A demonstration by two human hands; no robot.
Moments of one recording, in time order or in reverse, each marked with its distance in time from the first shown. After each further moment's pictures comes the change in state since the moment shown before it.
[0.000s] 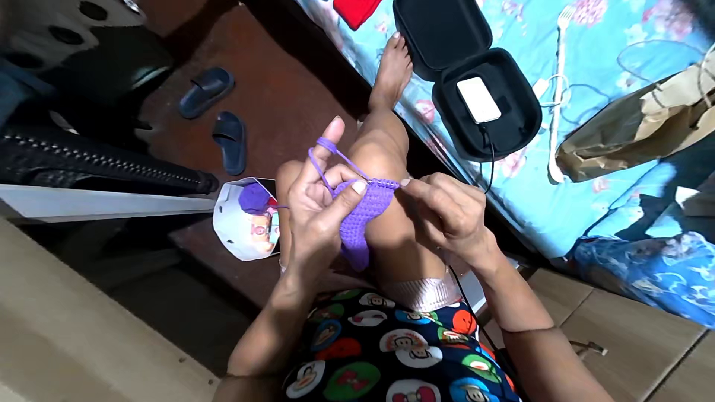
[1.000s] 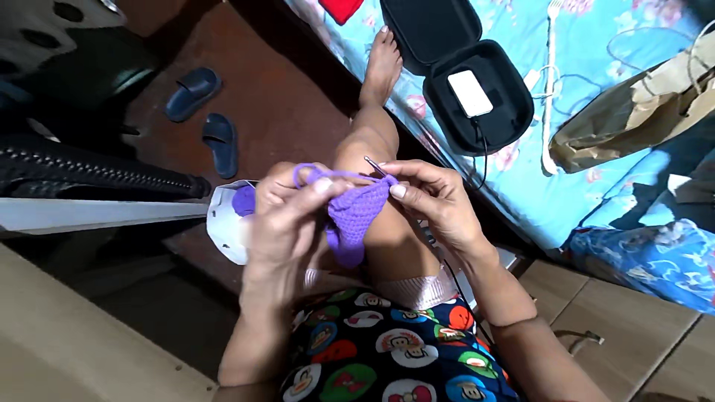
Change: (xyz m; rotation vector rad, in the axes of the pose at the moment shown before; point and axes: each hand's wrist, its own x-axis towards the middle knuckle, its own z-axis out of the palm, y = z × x) left_hand 0.006 0.003 -0.026 -0.058 -0.117 -0.021; right_hand 0.016 -0.019 0.000 1.002 0.009 0.753
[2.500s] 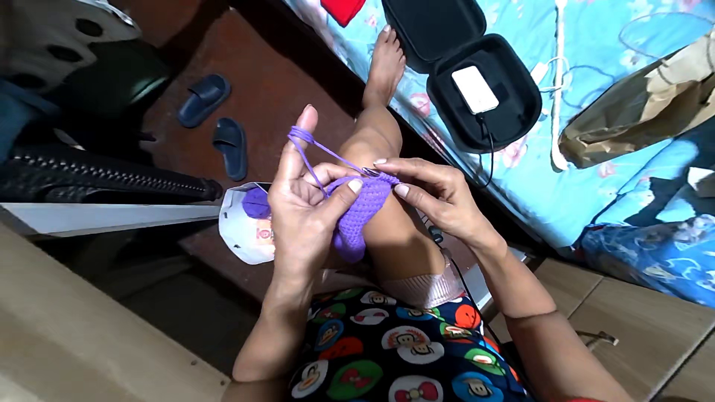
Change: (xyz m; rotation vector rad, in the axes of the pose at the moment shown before) left_hand 0.001 0.014 0.036 0.226 0.182 -0.019; right_hand 0.008 0.006 -0.016 -0.278 -0.154 -0.214
